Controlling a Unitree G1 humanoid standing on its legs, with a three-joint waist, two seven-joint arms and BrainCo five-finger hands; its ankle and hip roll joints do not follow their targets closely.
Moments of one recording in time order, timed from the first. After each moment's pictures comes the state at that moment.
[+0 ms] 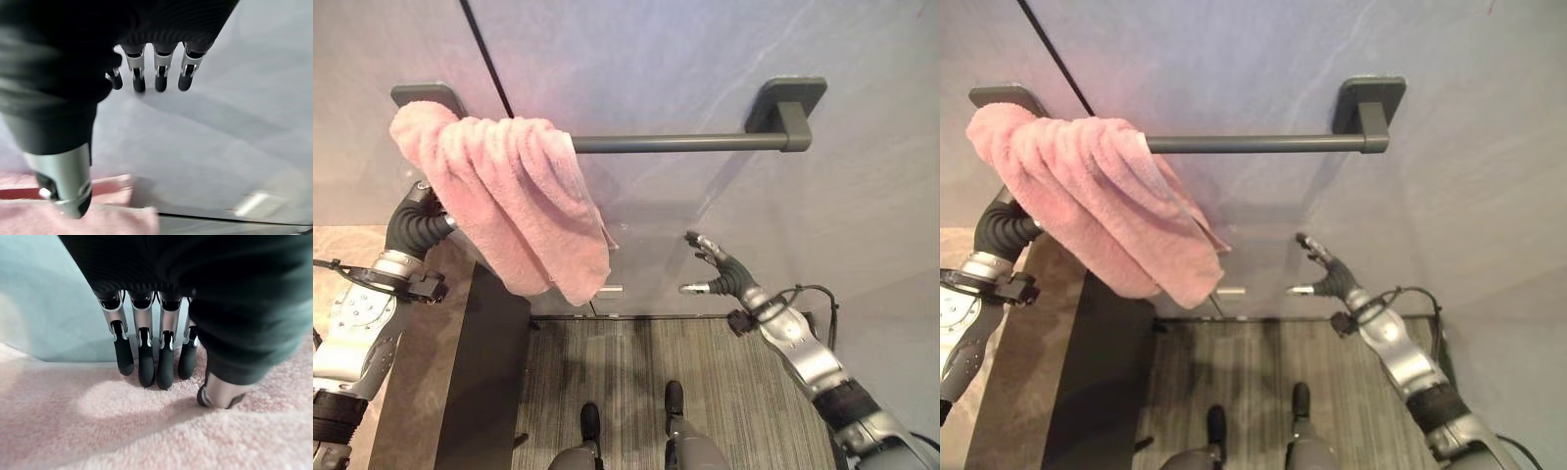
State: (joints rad) left arm -0.17 0.97 -0.03 0.05 -0.71 -0.28 -0.07; right arm -0.41 -0.56 0.45 0.22 0.20 -0.16 0.05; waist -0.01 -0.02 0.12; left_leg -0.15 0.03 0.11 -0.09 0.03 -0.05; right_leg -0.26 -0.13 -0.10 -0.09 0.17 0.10
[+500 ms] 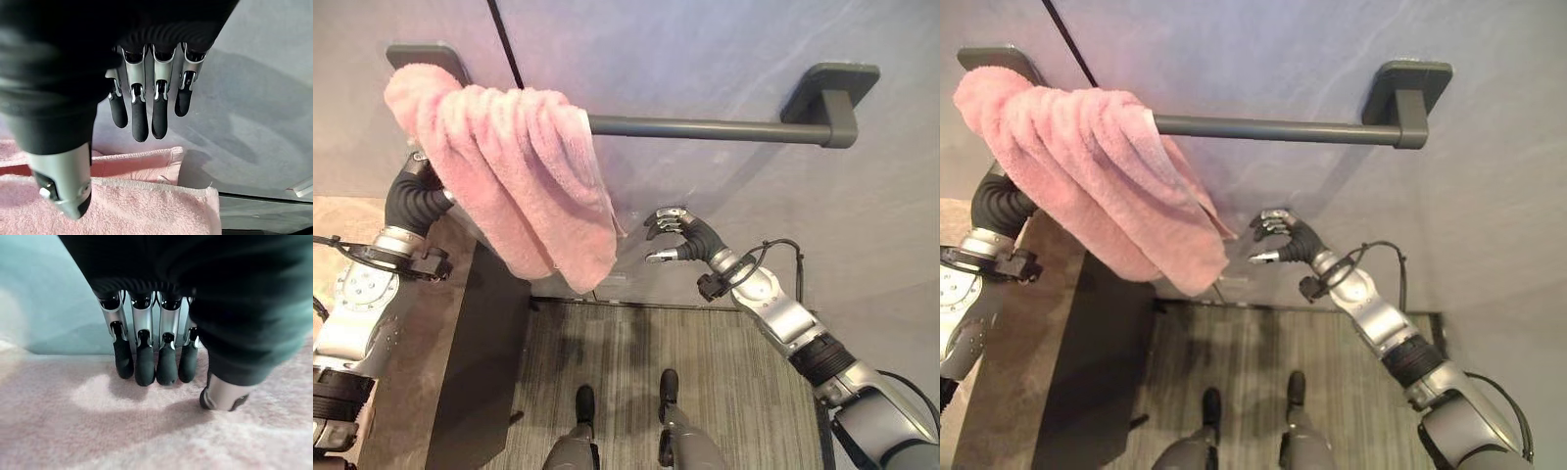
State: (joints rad) left arm -0.26 0.97 -0.05 0.05 -0.74 -0.29 -0.04; right arm -0.57 -0.55 0.55 0.20 0.31 -0.14 0.02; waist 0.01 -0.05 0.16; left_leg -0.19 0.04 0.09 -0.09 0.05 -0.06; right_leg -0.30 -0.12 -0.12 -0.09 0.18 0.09
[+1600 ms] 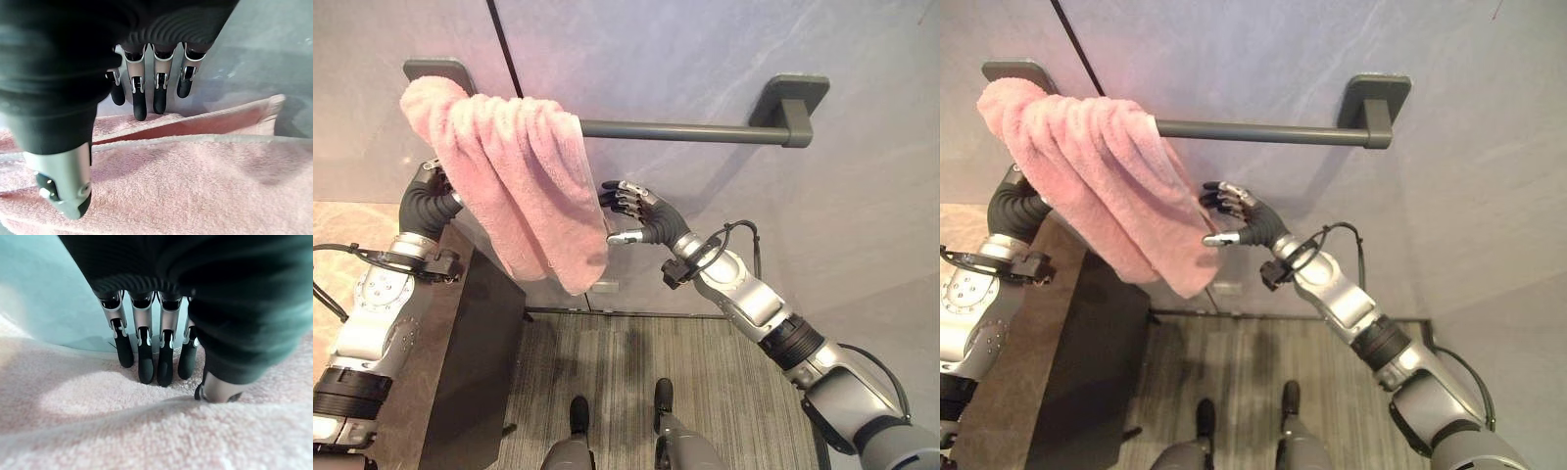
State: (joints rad) left arm -0.28 0.90 -0.05 0.07 -0.74 -0.24 -0.02; right arm -0.71 -0.41 0.62 0.18 0.50 -0.05 0.02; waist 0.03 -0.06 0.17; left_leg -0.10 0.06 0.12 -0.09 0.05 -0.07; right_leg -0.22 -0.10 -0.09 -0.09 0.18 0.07
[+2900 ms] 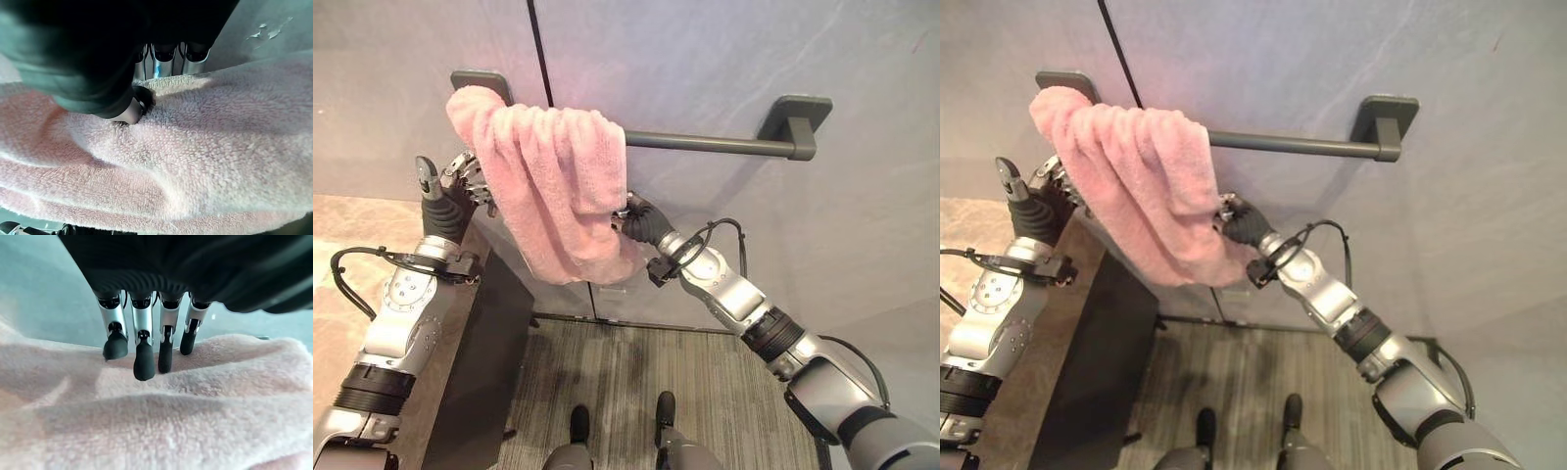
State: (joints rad) left arm -0.31 0.81 -0.10 0.08 -0.73 -0.23 0.00; right arm -0.76 -0.35 0.65 0.26 0.42 -0.03 0.00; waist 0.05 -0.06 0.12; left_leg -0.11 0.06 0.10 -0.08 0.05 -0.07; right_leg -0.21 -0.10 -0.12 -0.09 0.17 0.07
